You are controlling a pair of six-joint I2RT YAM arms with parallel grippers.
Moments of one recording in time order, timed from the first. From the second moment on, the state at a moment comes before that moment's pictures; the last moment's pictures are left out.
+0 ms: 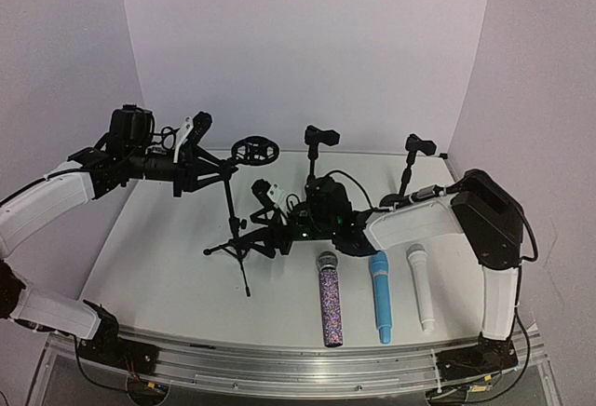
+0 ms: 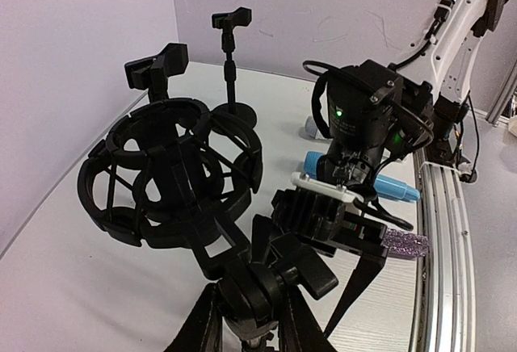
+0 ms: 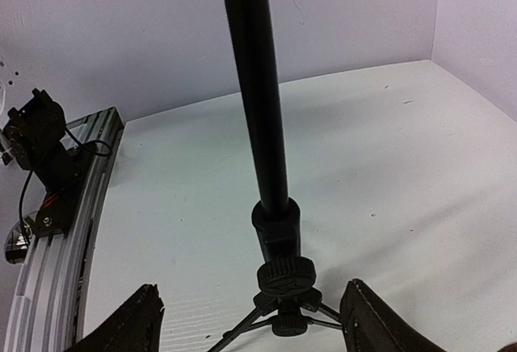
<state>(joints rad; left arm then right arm) -0.44 1.23 1.07 -0.27 0.78 0.34 0.95 2.03 1.24 0.51 -0.44 0.03</state>
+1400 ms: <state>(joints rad) -0.42 1.24 1.09 -0.27 0.81 0.32 0.97 2.11 1.30 0.58 -0.36 -0.03</state>
